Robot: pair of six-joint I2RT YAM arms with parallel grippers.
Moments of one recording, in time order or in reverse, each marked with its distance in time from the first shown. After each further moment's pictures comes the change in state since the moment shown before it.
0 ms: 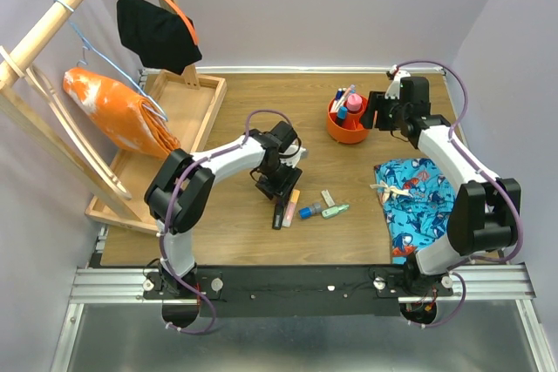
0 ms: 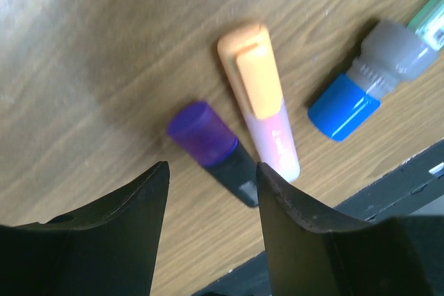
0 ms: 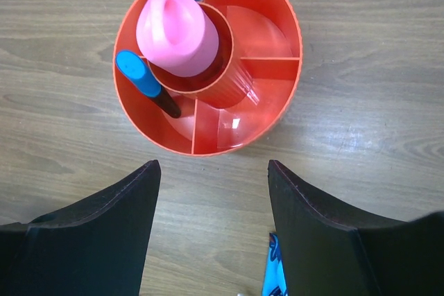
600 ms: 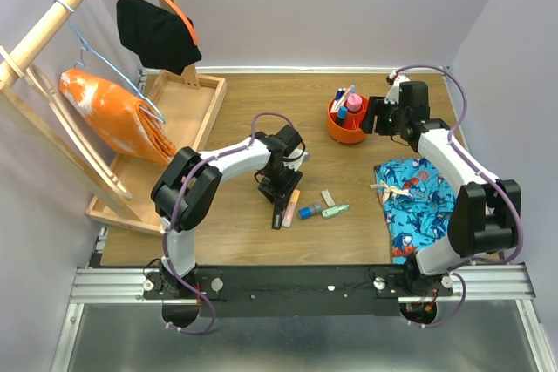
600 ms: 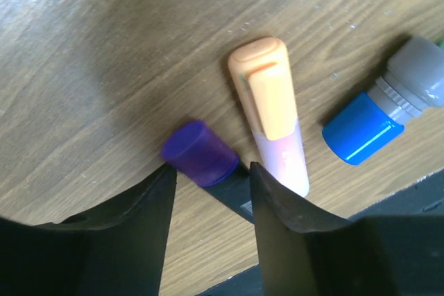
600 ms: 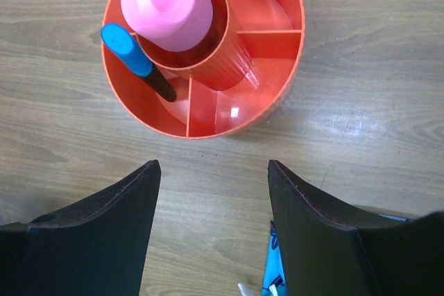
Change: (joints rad) left arm -0.025 0.064 0.026 0.005 -0.042 -0.020; right arm 0.000 -0.013 -0.048 0.001 0.000 0.006
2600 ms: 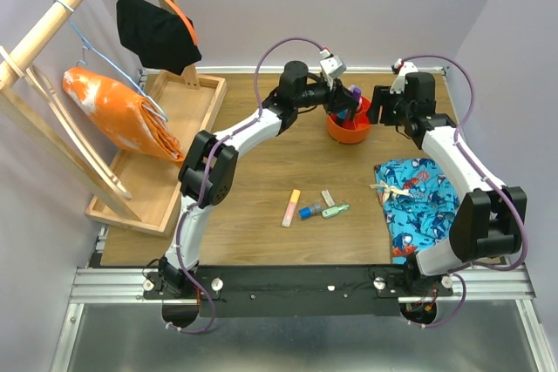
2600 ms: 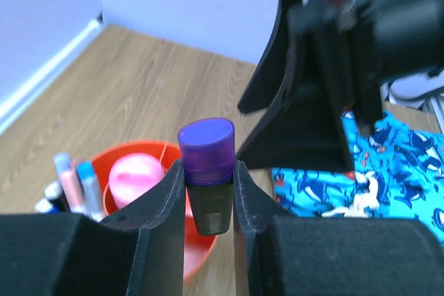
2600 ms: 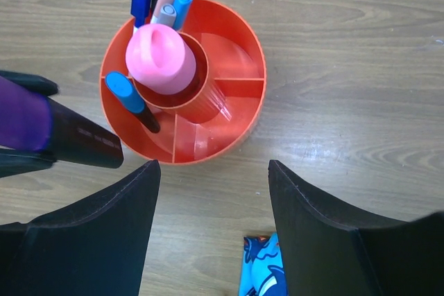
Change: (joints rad) left arm 0.101 0.300 0.517 1.154 0.470 0.001; right arm 0.000 -0.032 0.065 0.000 0.084 -0.064
